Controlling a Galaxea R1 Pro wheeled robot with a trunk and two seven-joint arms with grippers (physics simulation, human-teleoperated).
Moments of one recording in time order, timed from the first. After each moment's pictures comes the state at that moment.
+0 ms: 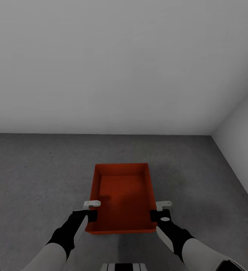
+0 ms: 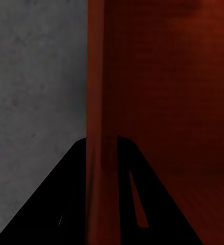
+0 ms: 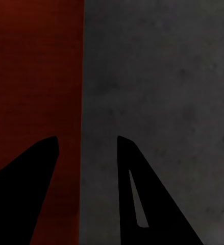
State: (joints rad) left arm -0.59 -0.09 -0.02 -0.62 0.07 0.48 0.13; right arm -0.69 0.03 0.63 -0.34 -0.49 0.04 -0.33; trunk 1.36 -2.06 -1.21
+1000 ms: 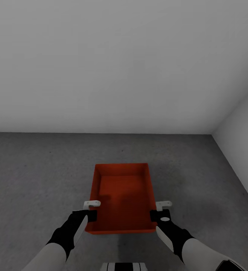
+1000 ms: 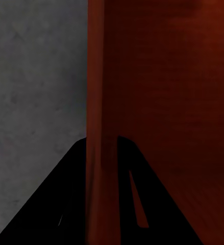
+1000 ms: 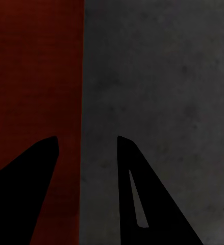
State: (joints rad) left arm -0.59 -0.09 -0.02 -0.62 0.07 0.48 0.12; right arm -0.69 0.03 0.63 -0.34 -0.49 0.04 -0.33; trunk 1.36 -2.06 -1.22
